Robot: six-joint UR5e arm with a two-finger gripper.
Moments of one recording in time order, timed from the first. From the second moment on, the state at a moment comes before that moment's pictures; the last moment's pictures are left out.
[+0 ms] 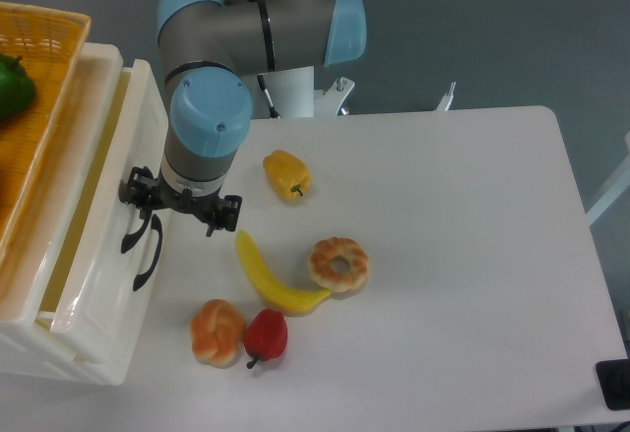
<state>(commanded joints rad) 2.21 -1.87 -1.51 -1.44 1.28 0.35</state>
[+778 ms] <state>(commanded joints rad) 2.28 -1.87 -1.50 -1.44 1.31 0.35</state>
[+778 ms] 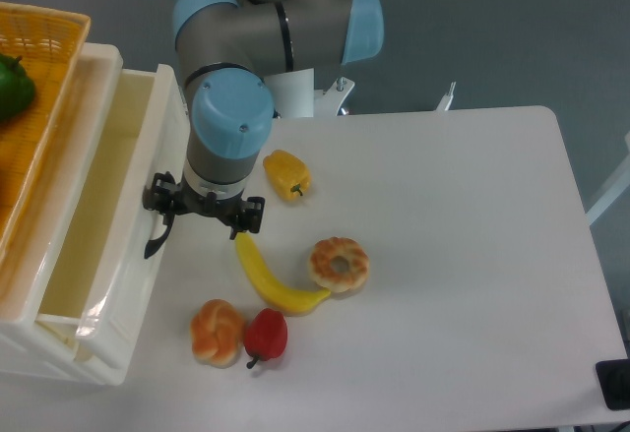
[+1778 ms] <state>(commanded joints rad) 2.38 -1.87 -1.49 -1.44 1.27 0.35</state>
